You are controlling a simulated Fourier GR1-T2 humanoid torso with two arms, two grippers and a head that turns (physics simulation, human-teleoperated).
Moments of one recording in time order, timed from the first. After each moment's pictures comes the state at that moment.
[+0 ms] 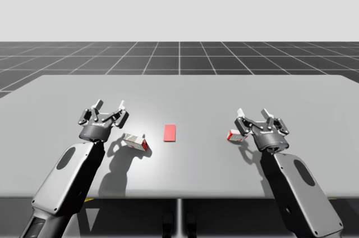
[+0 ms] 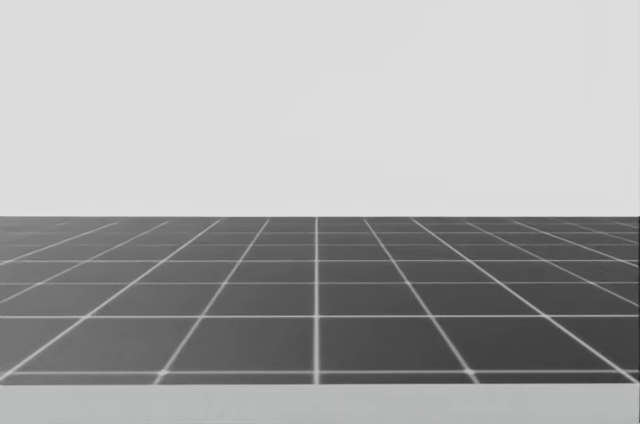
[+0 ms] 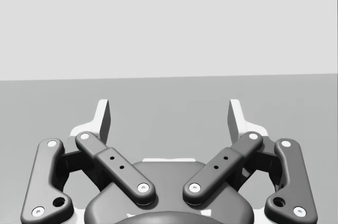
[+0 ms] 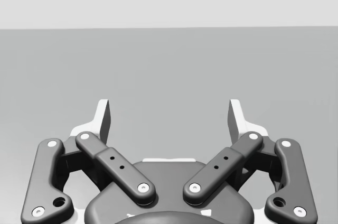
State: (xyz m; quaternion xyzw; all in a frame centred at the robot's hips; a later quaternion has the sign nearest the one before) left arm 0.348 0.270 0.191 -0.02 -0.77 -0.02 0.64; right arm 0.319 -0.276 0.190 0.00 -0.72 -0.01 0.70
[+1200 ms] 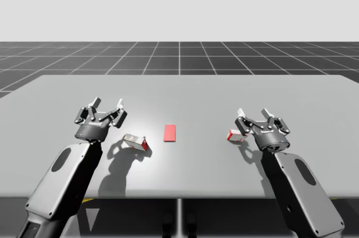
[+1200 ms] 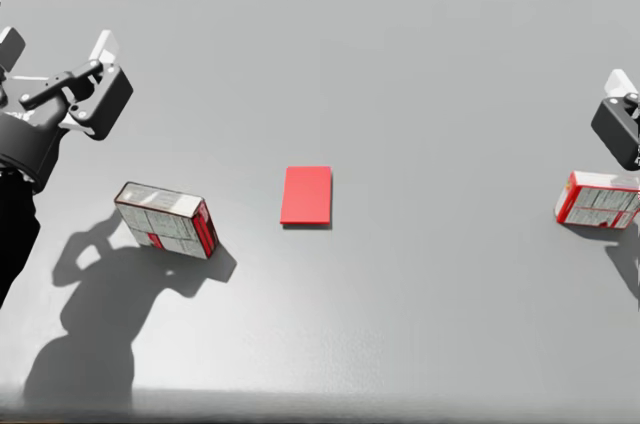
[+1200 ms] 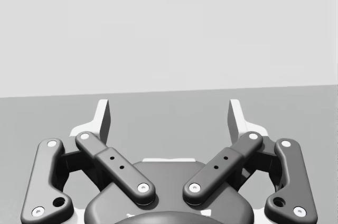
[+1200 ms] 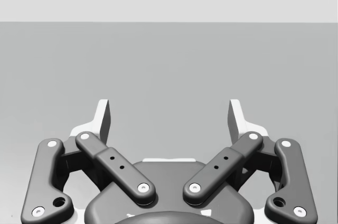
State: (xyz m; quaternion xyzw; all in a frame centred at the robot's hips) left arm 0.343 0.271 0.201 -0.03 -0.78 -0.03 0.62; right arm 0.321 -0.278 0.193 -0.01 -0.71 0.00 0.70
